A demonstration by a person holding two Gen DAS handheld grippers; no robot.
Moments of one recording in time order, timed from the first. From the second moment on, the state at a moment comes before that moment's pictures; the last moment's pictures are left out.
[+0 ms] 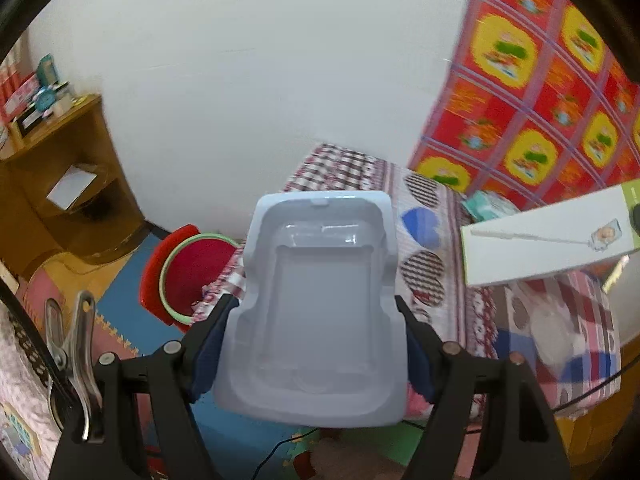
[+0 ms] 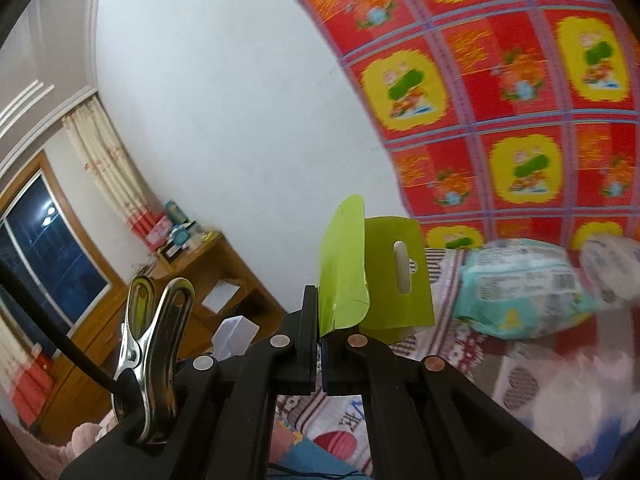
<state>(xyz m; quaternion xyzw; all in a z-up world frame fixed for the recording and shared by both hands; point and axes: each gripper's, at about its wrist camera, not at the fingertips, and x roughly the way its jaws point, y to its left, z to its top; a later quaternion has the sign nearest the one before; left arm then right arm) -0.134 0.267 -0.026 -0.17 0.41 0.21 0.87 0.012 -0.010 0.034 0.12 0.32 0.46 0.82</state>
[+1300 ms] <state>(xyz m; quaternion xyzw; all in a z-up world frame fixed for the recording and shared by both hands) -0.064 0.539 -0.222 -0.21 0.54 0.24 0.78 0.001 0.147 0.018 0.14 0.36 0.34 0.86</state>
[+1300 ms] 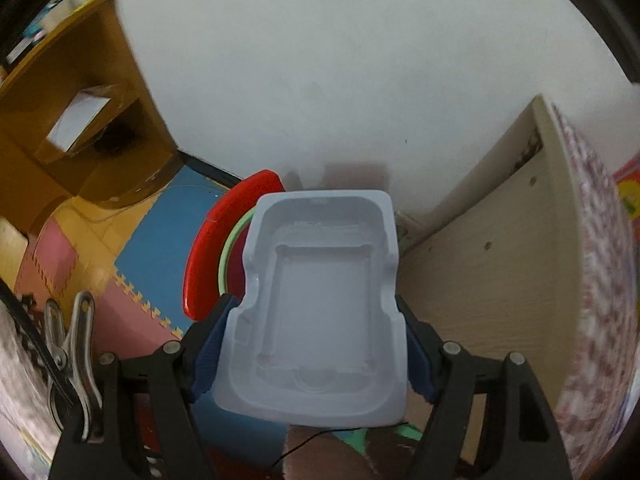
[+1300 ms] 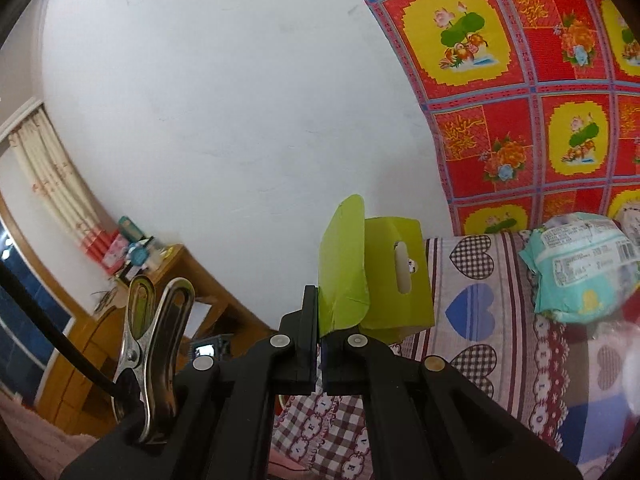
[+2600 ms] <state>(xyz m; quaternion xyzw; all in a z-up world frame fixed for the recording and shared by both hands) -0.053 0.571 -0.230 -0.21 0.56 0.18 0.78 -0.008 0.264 -0.004 0.06 0.39 0.42 0.82</state>
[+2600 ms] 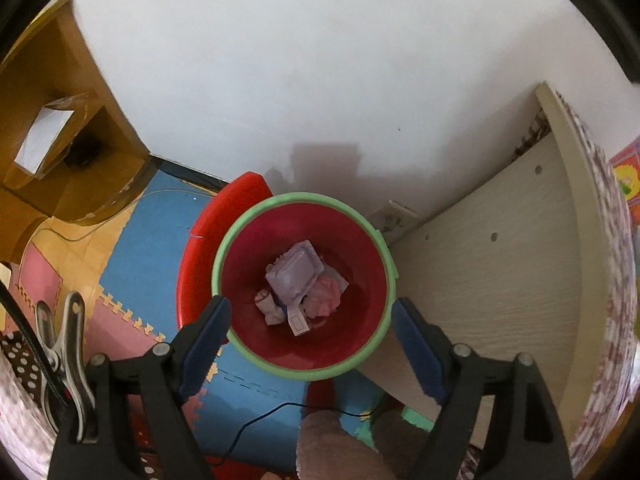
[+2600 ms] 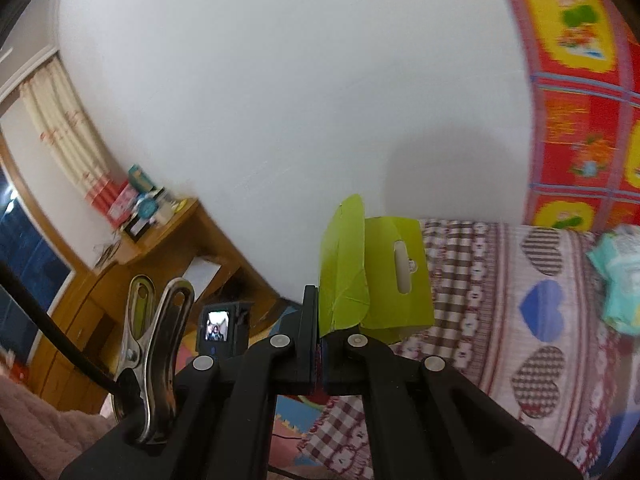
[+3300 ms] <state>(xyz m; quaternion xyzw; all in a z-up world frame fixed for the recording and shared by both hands) -0.118 0.594 -0.180 -0.25 0.52 0.23 0.78 -0.001 0.414 -0.098 -0.07 0.45 0.49 0.74</state>
